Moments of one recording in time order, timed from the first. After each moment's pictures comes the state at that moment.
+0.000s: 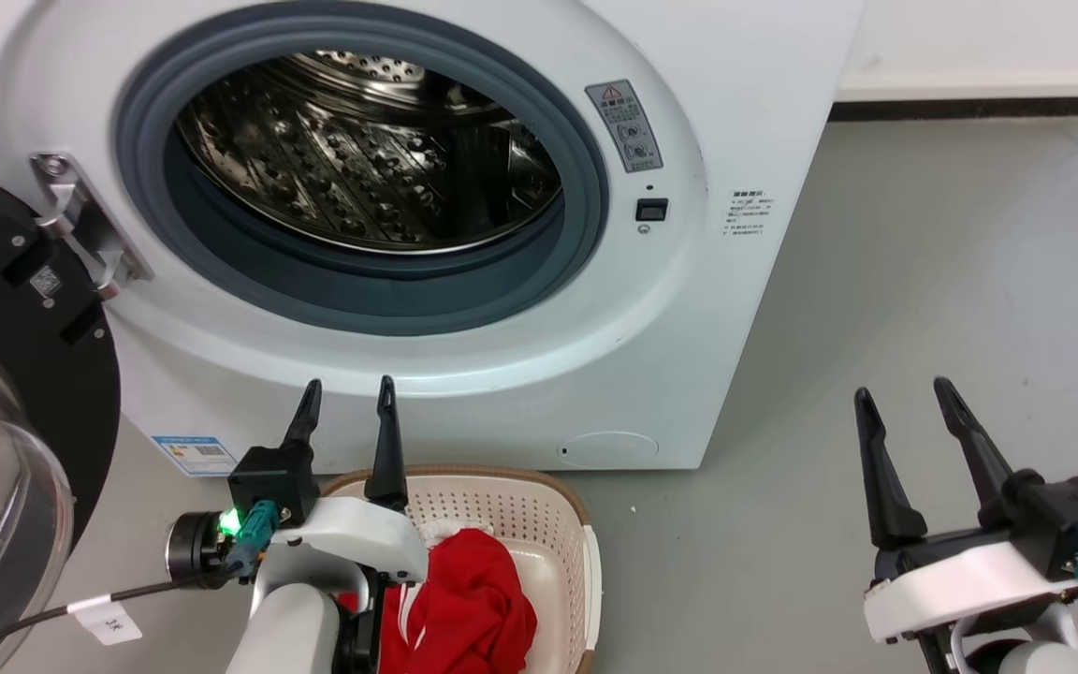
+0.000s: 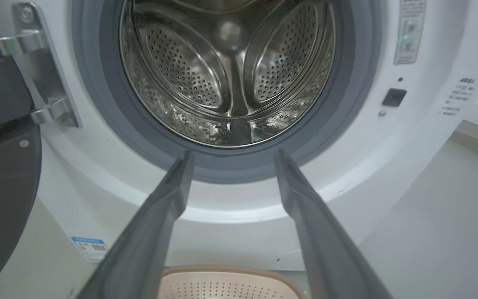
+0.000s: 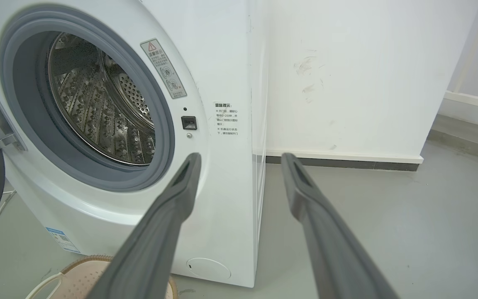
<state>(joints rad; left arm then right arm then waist) -0.25 0.05 -0.13 0.39 -0.22 0.06 -0.26 -0.02 -0.06 0.03 -0.06 0.10 0.13 -0.12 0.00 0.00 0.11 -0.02</state>
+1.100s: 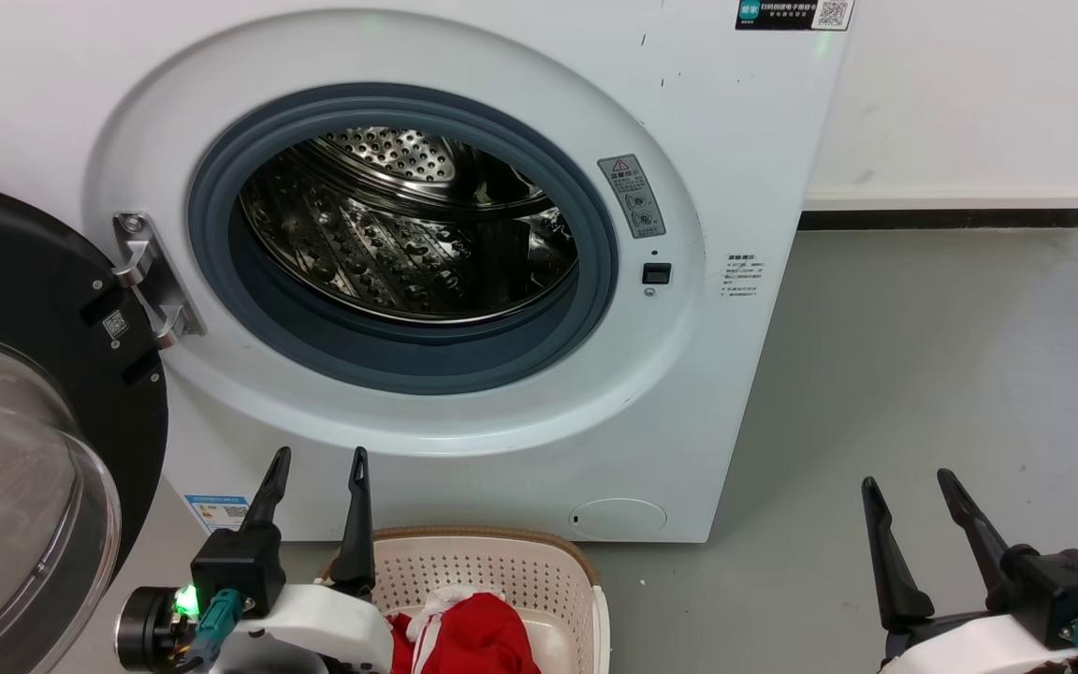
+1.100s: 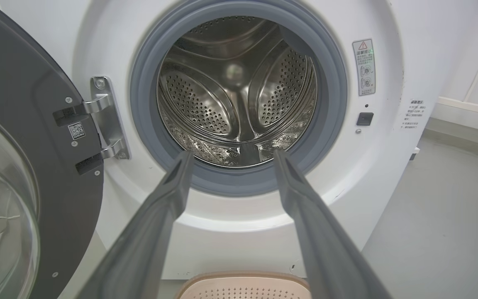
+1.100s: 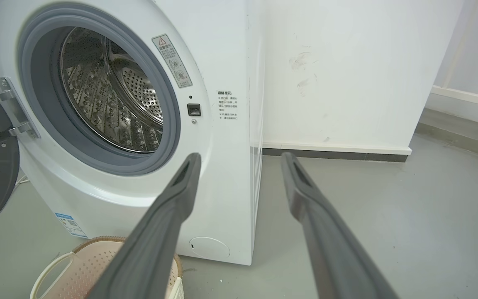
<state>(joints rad) -0.01 0.13 -0.16 0.07 -0.18 0.09 -0.16 0.13 -0.05 0.00 -0.08 0.09 0.13 -0.07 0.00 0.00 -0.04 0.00</state>
